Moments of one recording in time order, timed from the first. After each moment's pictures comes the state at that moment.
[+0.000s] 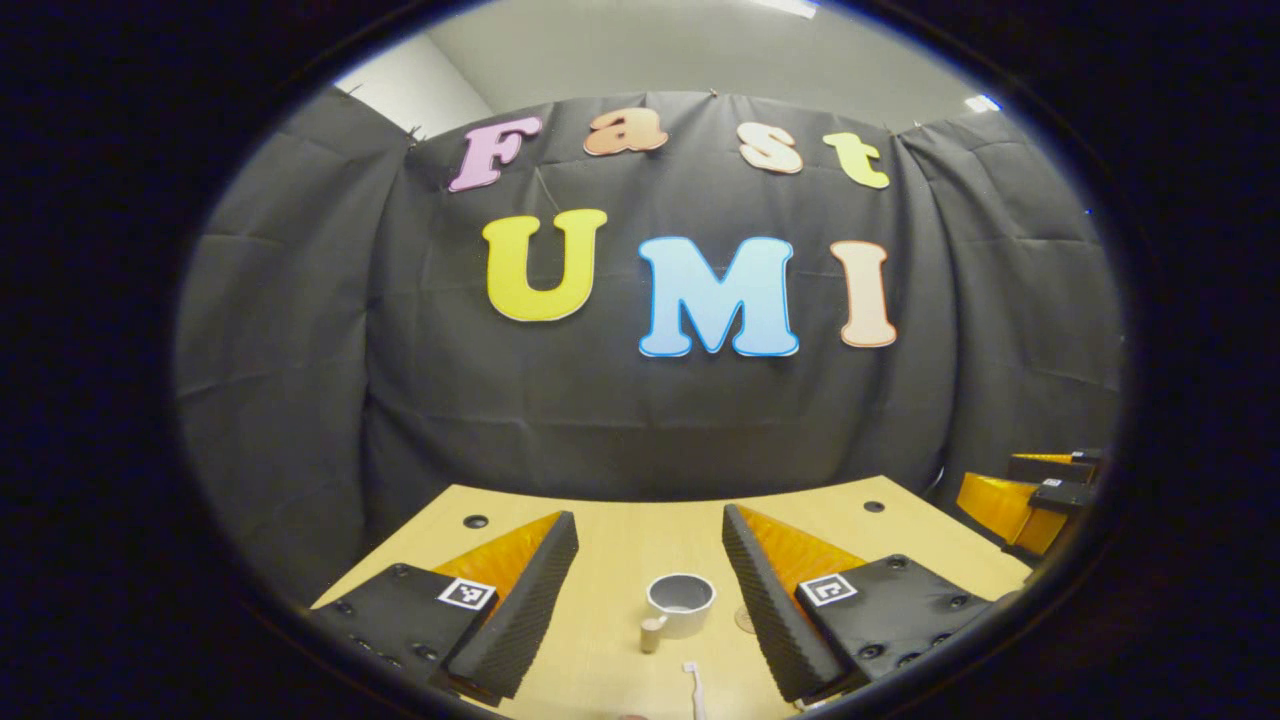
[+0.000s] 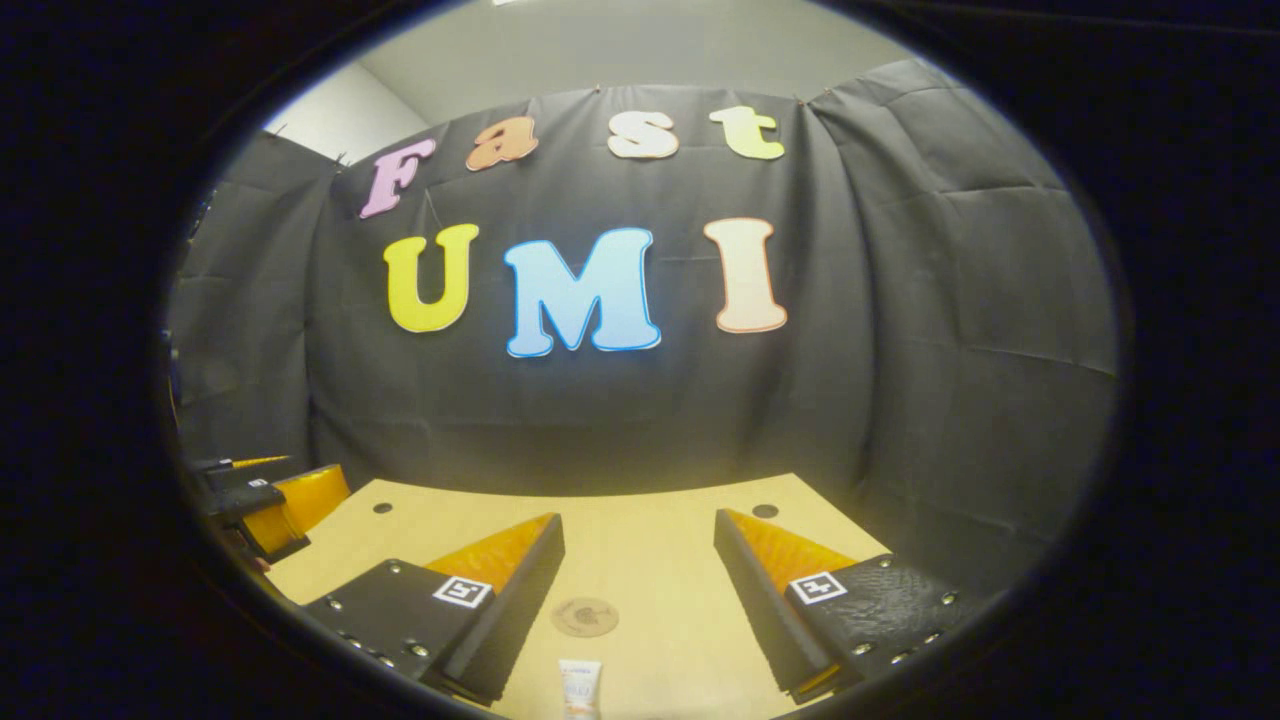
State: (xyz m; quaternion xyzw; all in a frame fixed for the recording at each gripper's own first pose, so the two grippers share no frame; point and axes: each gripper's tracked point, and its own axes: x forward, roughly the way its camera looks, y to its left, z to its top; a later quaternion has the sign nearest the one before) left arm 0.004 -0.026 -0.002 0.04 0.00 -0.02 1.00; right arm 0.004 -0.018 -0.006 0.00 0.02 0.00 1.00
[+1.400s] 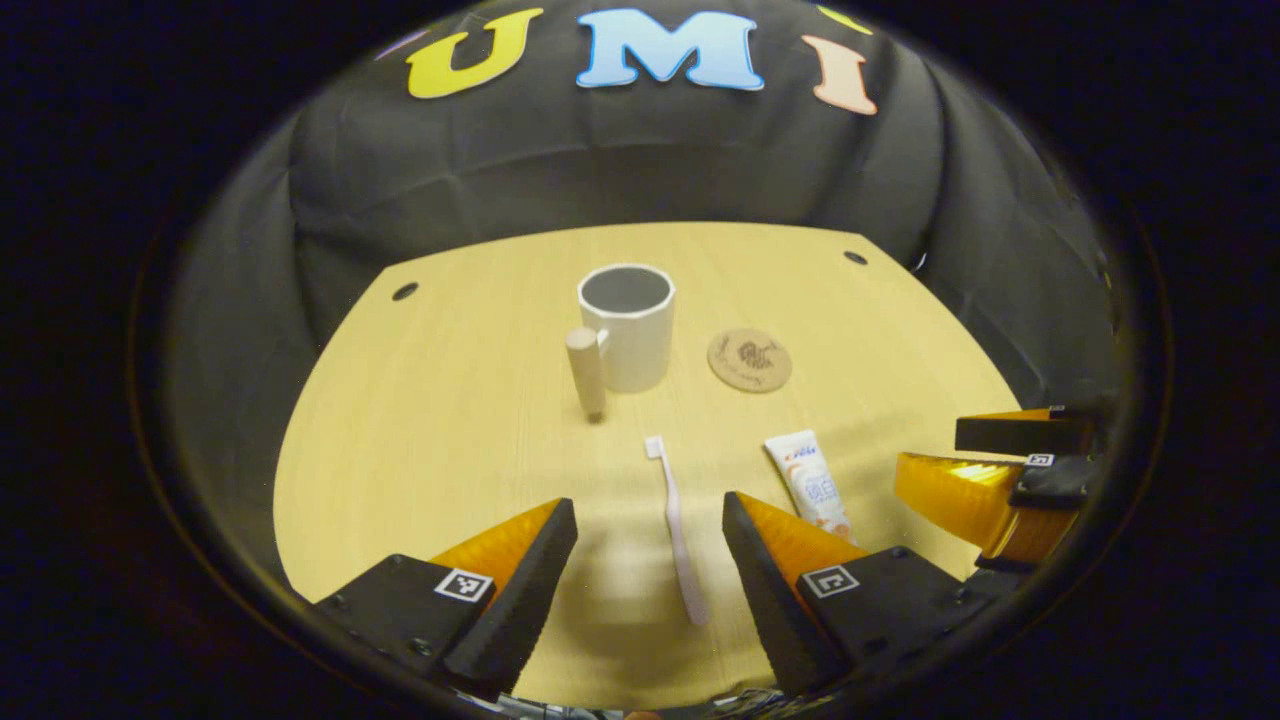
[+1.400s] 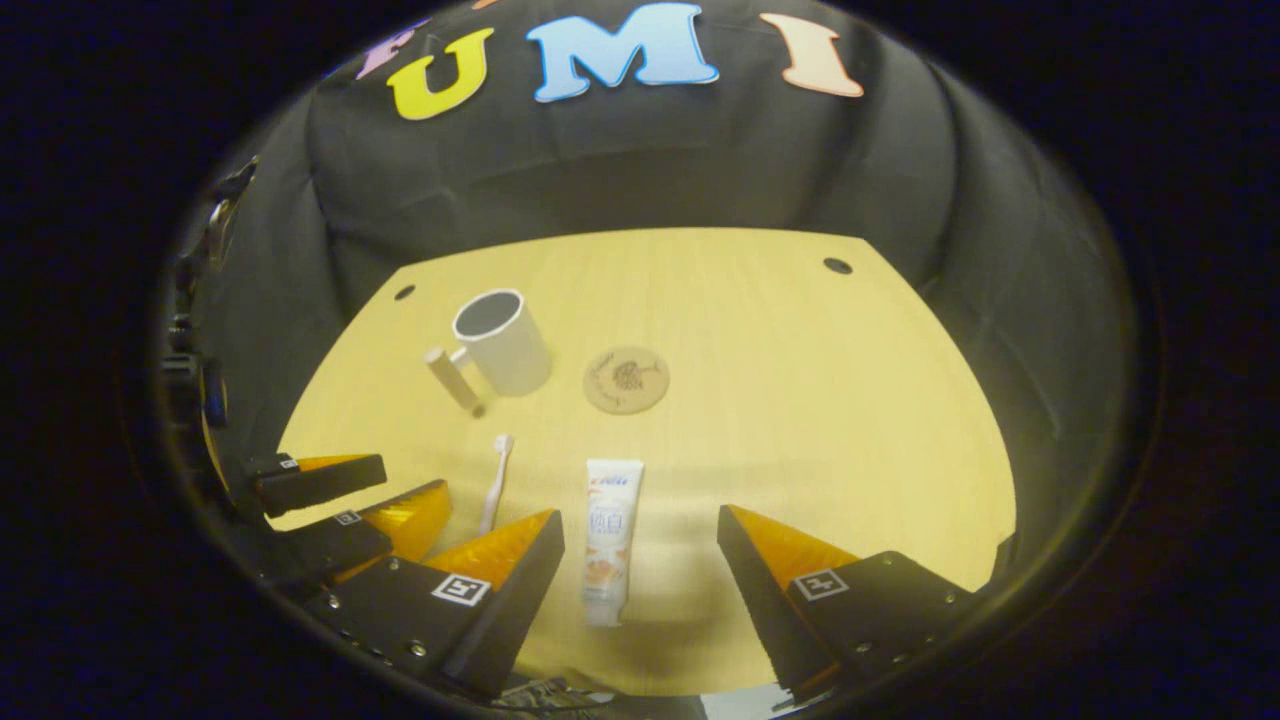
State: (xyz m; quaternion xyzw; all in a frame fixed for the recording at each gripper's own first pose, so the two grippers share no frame) left arm -0.033 -0.020 -0.273 0.06 0.40 -0.05 0.91; right arm -0.041 0.024 -0.229 -0.01 0.40 0.08 0.91
